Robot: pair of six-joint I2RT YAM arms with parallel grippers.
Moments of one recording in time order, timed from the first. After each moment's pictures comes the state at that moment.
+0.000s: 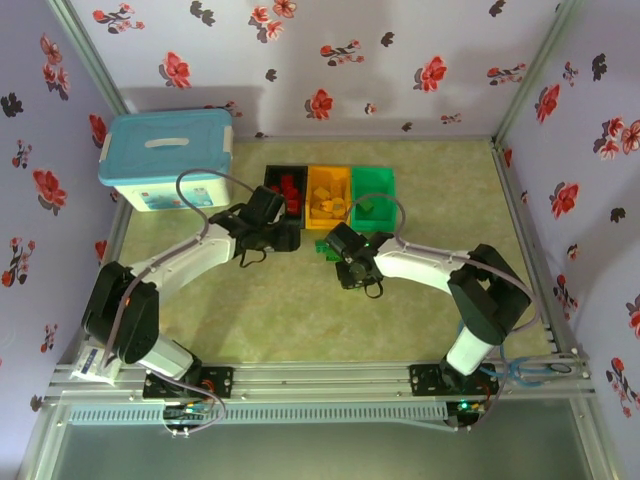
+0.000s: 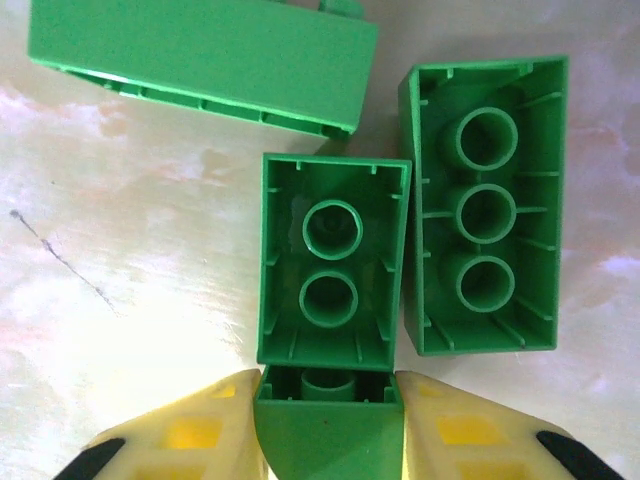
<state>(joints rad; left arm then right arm) -0.64 1.52 1.07 -0.55 -0.03 -0.52 0.83 1.66 1.00 -0.66 0.13 0.58</state>
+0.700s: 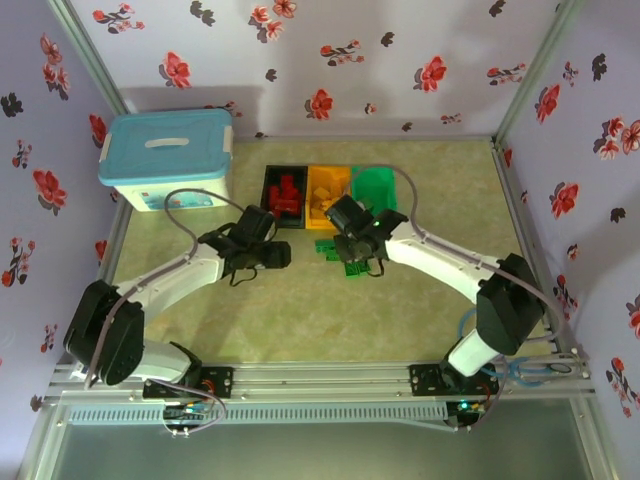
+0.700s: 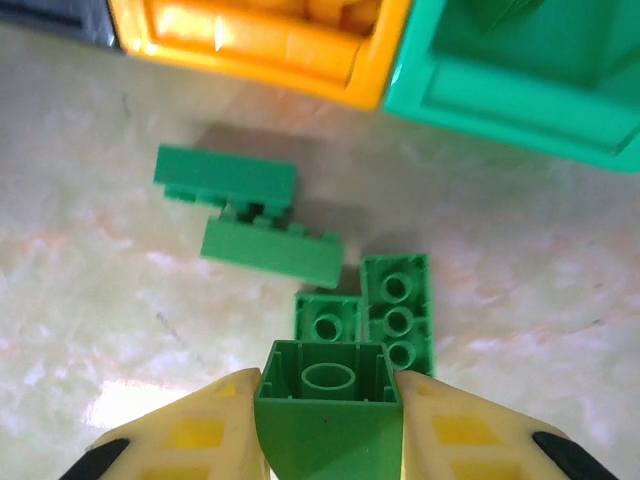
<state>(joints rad) -0.65 1.38 0.87 -0.51 -0.05 -0.57 0.77 1.58 1.24 -0.82 0.21 0.51</state>
